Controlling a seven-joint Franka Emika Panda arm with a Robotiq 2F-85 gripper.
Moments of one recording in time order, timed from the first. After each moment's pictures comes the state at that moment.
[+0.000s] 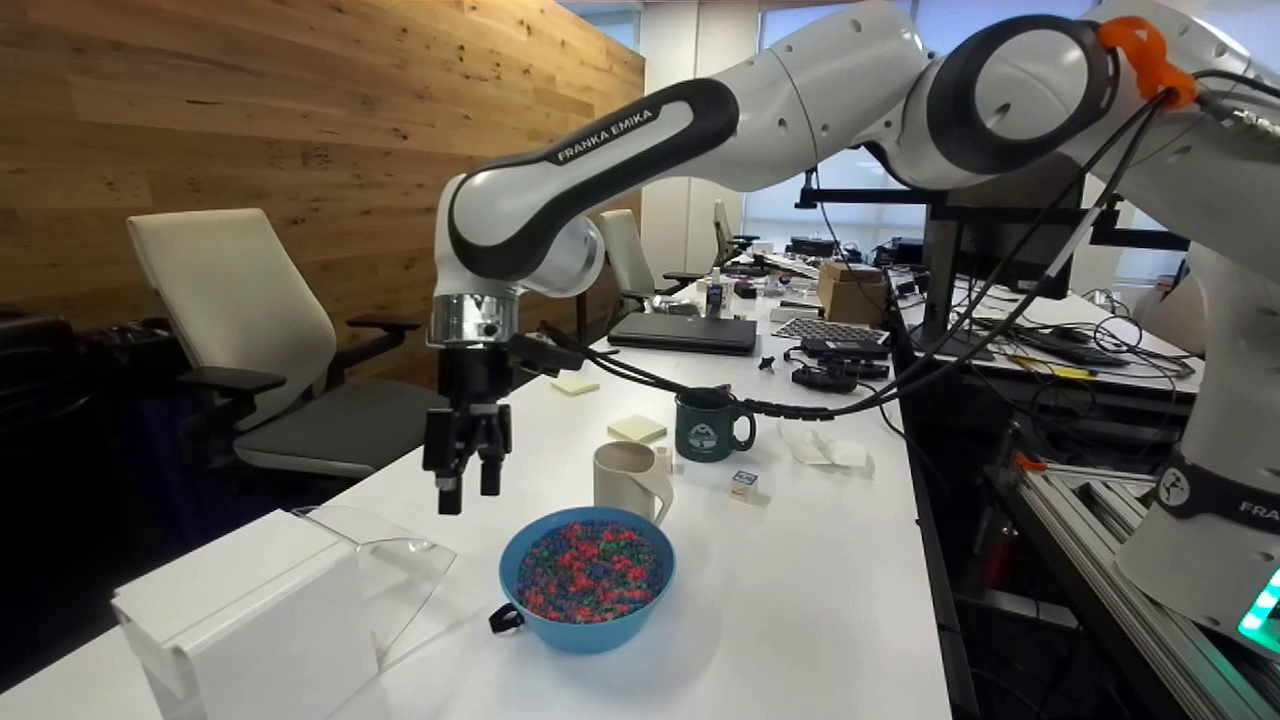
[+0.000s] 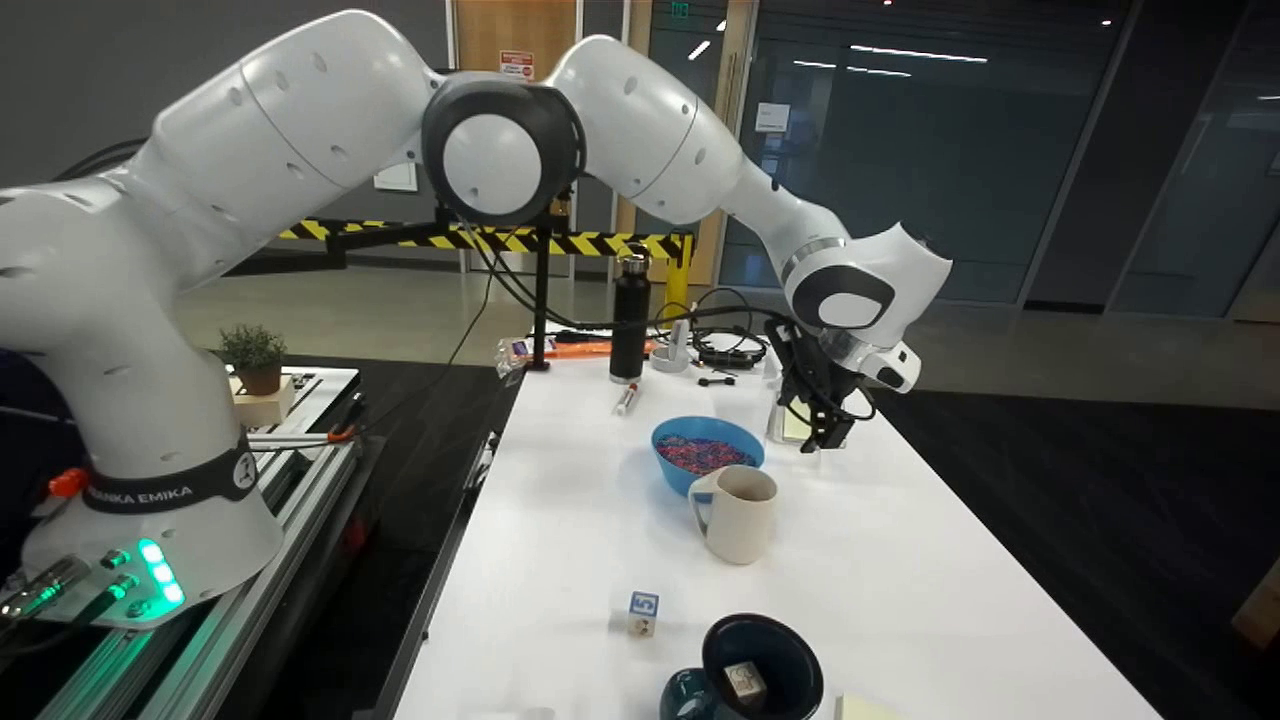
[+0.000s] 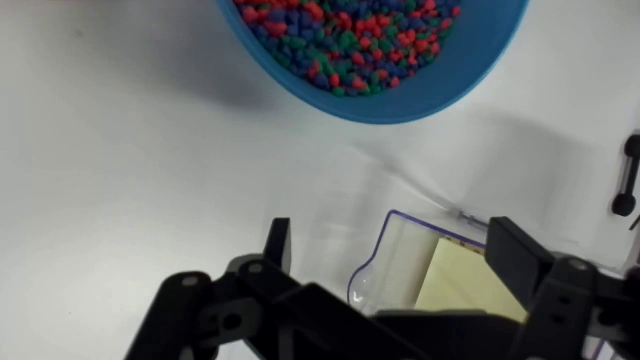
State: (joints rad) arm 0.01 0.97 0.13 -1.10 0.27 2.01 -0.13
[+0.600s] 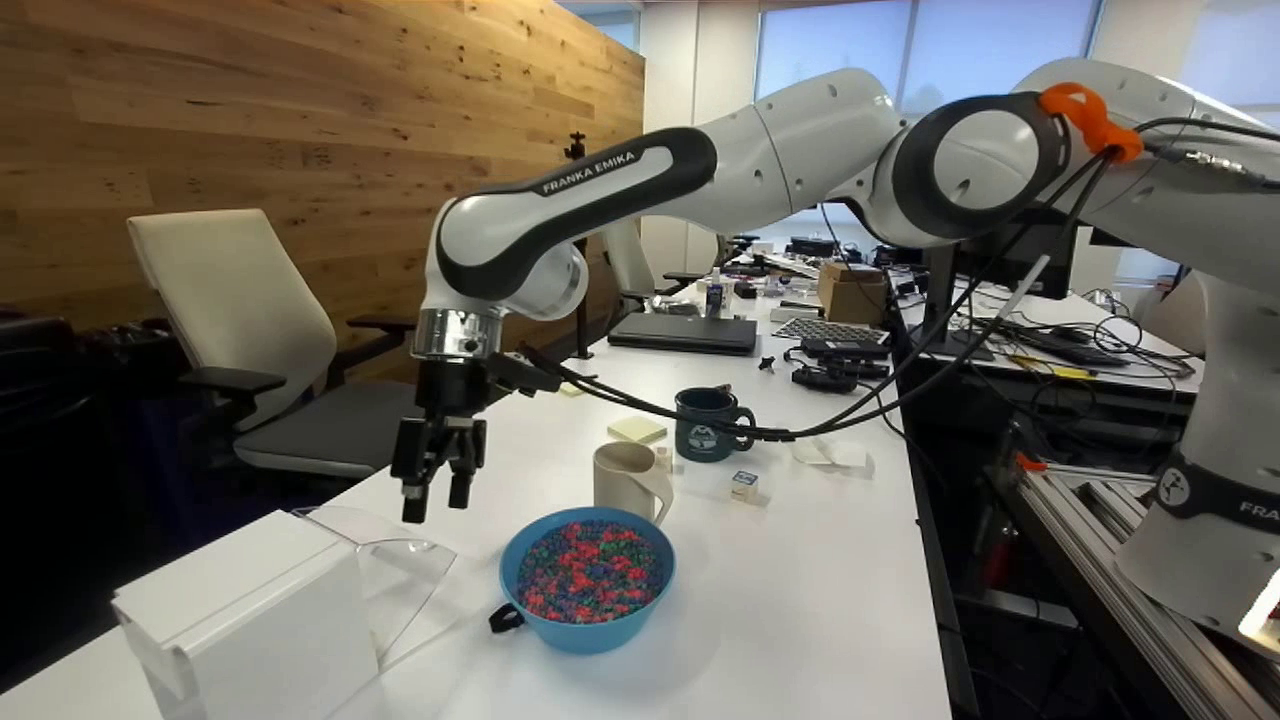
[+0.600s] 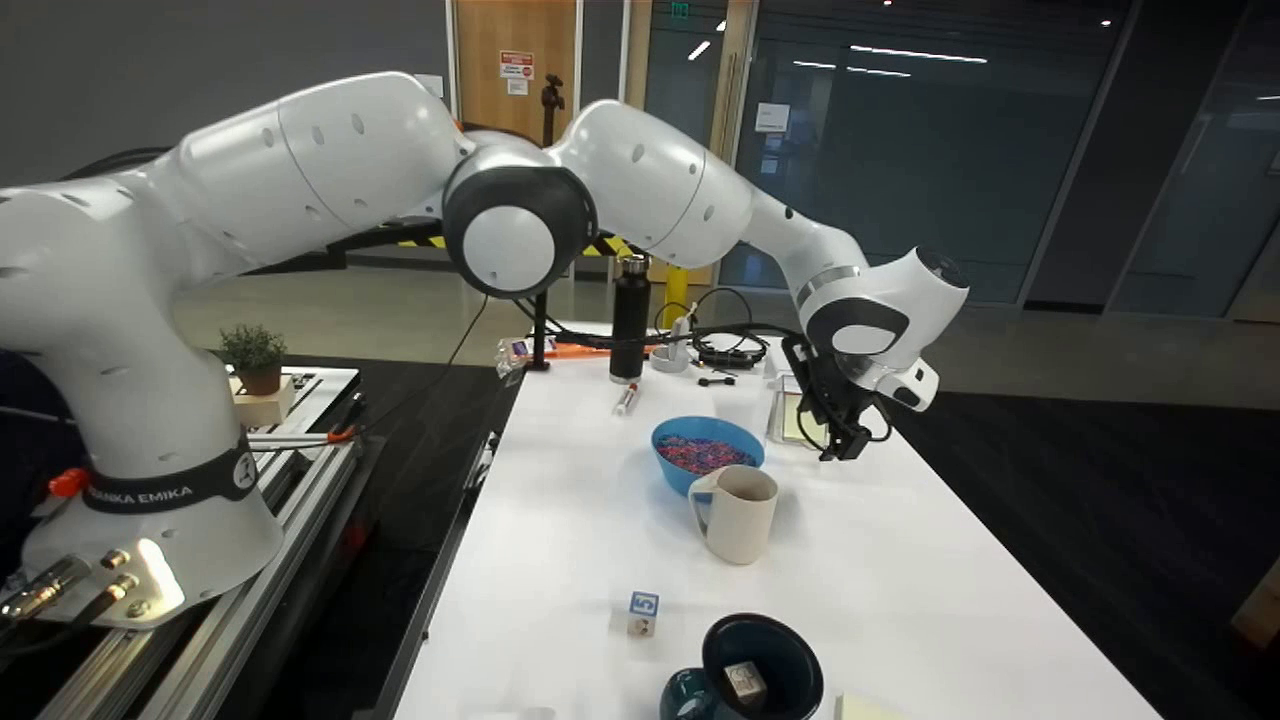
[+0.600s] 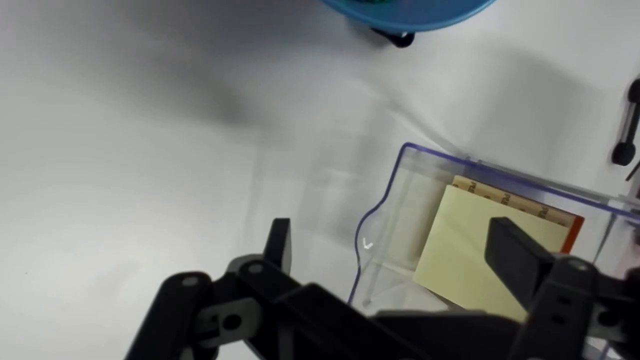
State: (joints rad) arm -0.01 1.14 0.19 -0.87 0.28 2.01 -0.13
